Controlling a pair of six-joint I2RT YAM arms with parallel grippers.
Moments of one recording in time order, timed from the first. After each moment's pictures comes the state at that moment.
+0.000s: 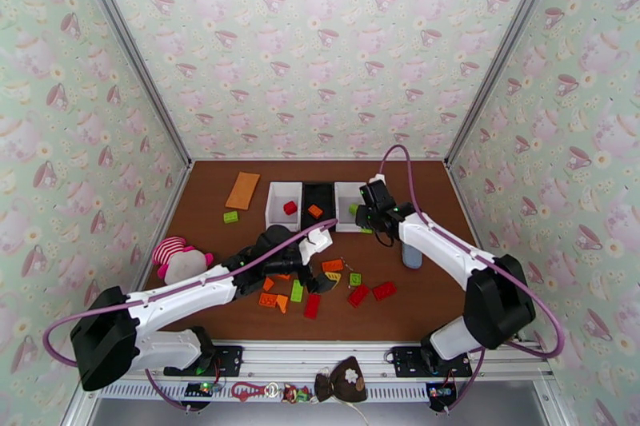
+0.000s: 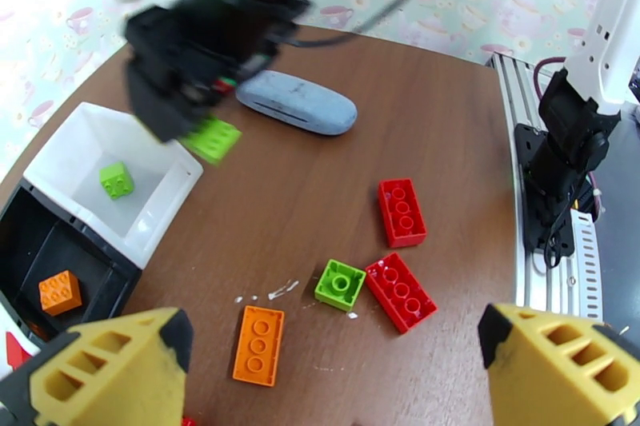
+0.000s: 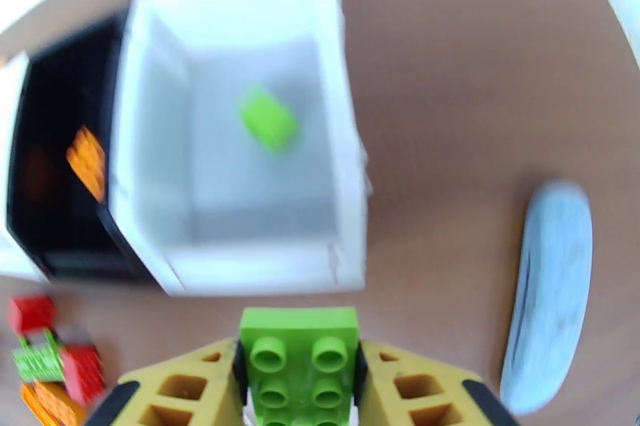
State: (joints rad) left arm -0.86 1.27 0.73 0.13 0.38 0.17; right arm 0.47 1.59 1.20 -0.54 0.23 0.46
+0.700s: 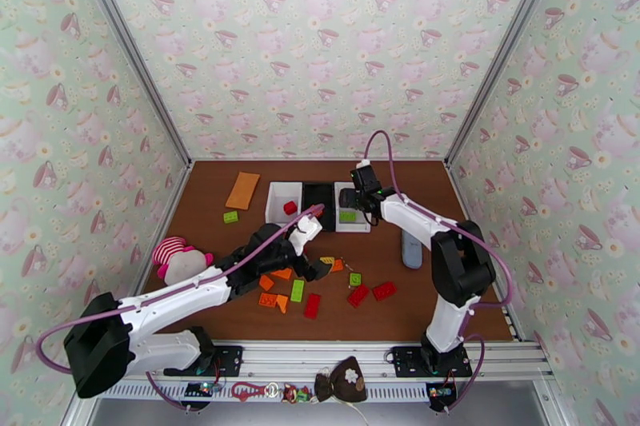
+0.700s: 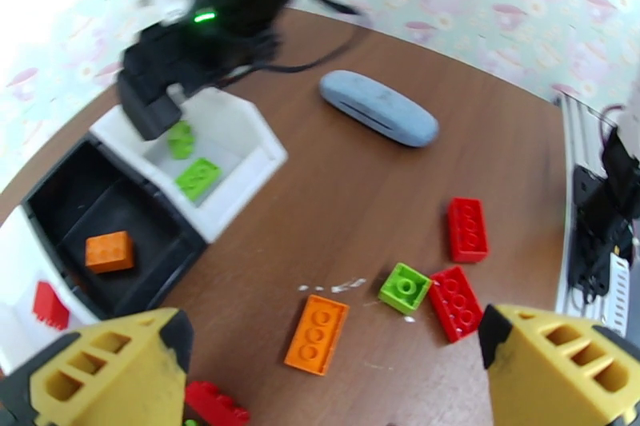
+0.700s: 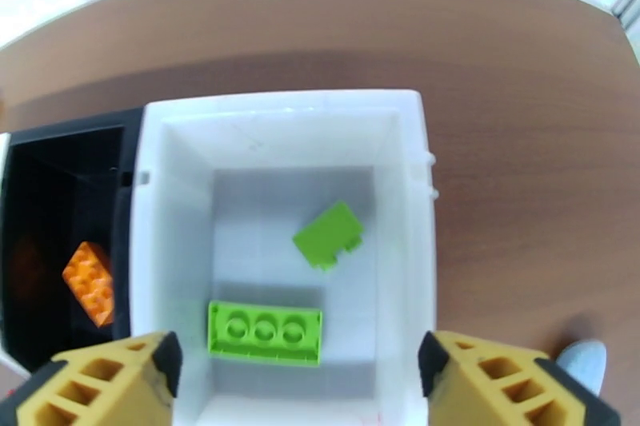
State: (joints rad) left arm -0.82 1.22 0.71 0.14 0.16 0.06; right arm 0.44 1.77 1.31 -0.39 0.21 0.34
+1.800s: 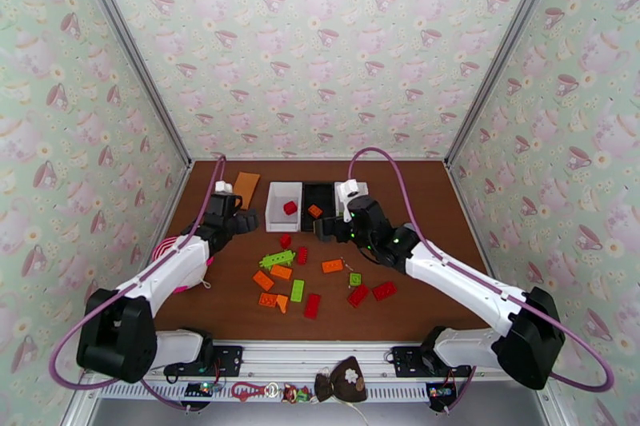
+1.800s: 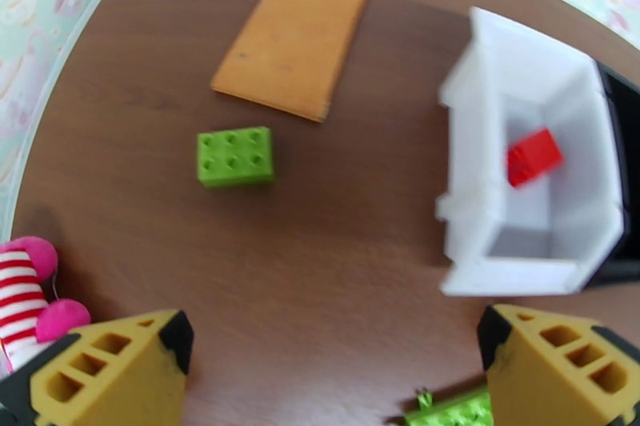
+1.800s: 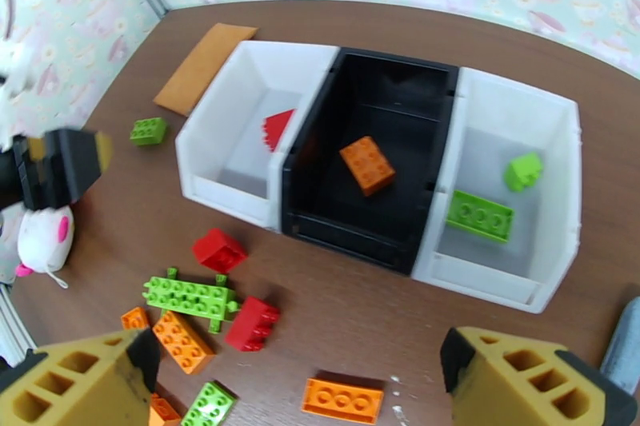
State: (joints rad) left arm -0.17 1.38 0.89 -0.32 -0.18 -0.29; right arm 0.78 1.32 1.02 -0.29 0.10 0.37
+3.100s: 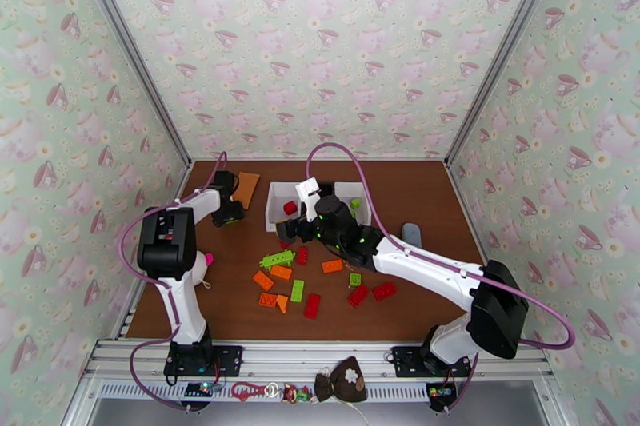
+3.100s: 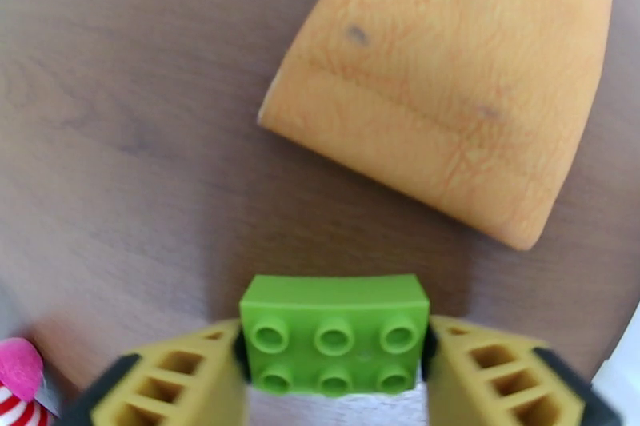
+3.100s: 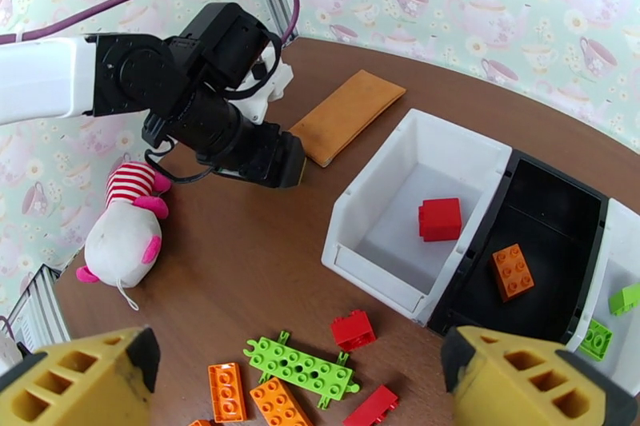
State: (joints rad) left arm -0.01 2.02 1.37 -0.56 -0.12 -0.25; right arm 0.92 1.52 1.14 -0.04 0.06 0.29
